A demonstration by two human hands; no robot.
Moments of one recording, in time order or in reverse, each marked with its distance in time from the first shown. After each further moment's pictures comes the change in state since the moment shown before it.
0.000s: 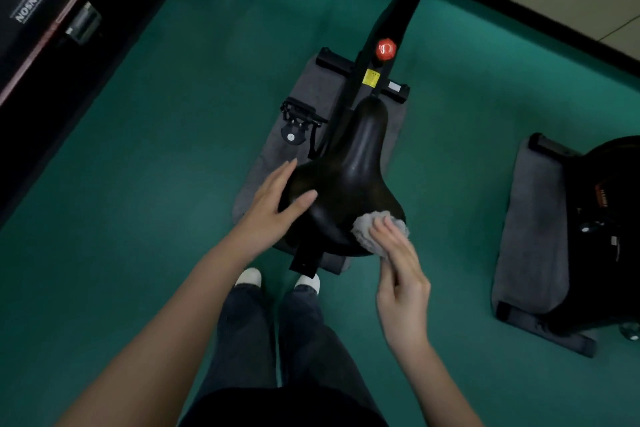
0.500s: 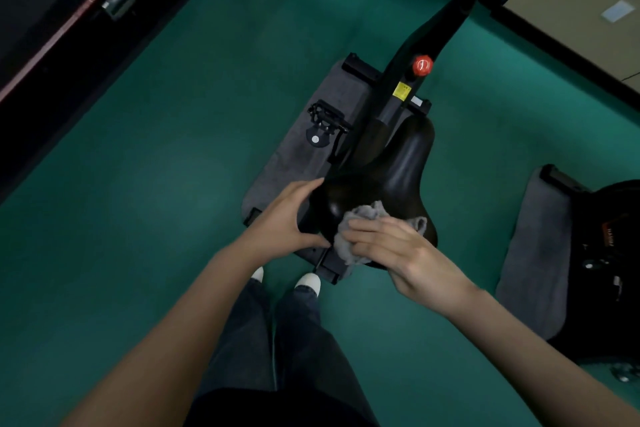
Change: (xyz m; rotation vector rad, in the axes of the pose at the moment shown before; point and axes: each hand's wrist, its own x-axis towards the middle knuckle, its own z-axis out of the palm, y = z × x) left_hand -0.010 -0.023 -0.030 0.127 -0.073 0.110; right_hand 0.086 -0.034 -0.006 -0.300 -0.768 -0.764
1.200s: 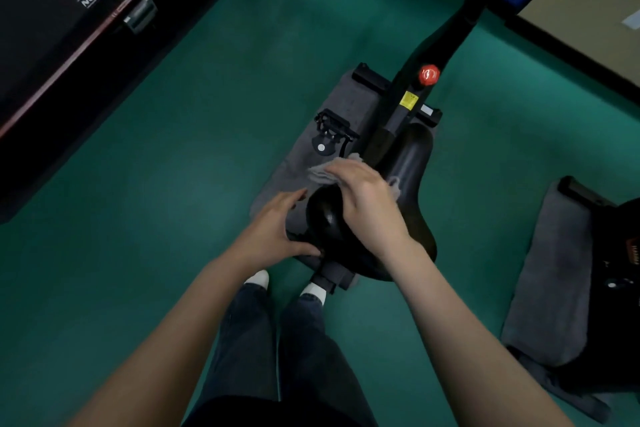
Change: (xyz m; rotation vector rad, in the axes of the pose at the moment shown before) left_hand -0.006 0.001 -0.001 0.083 0.095 -0.071; right_hand 0.091 0.012 0.007 0.086 0.261 0.397
